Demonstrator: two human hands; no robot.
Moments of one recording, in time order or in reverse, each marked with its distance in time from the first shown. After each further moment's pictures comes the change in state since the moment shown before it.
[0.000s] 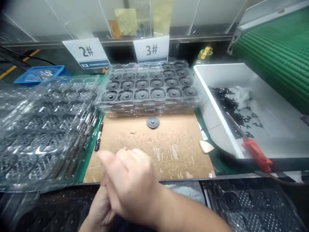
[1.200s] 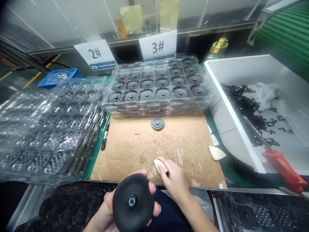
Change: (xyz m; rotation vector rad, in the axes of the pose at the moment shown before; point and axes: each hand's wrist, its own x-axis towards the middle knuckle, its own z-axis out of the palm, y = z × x) left_hand 0.000 -0.011 0.025 -0.061 -0.345 -0.357; right_hand -0.103 0.108 0.019 -0.040 -0.104 0.579
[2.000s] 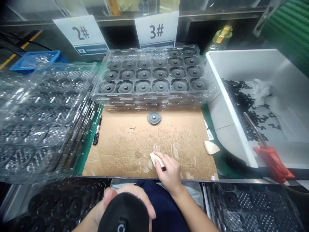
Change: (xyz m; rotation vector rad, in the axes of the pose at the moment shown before) left_hand 0.005 -0.003 -0.024 0.247 -0.172 -0.177; right_hand -0.001 0.011 0.015 -0.061 0.182 -0.086
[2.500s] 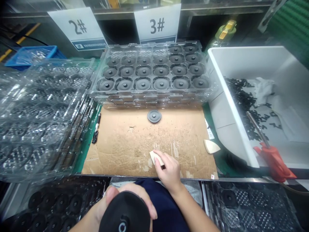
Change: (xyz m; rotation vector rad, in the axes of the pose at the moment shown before) left_hand 0.003 0.001 0.001 -0.079 -0.029 -0.028; right_hand 0.000 0.000 0.001 -0.004 -0.019 0.025
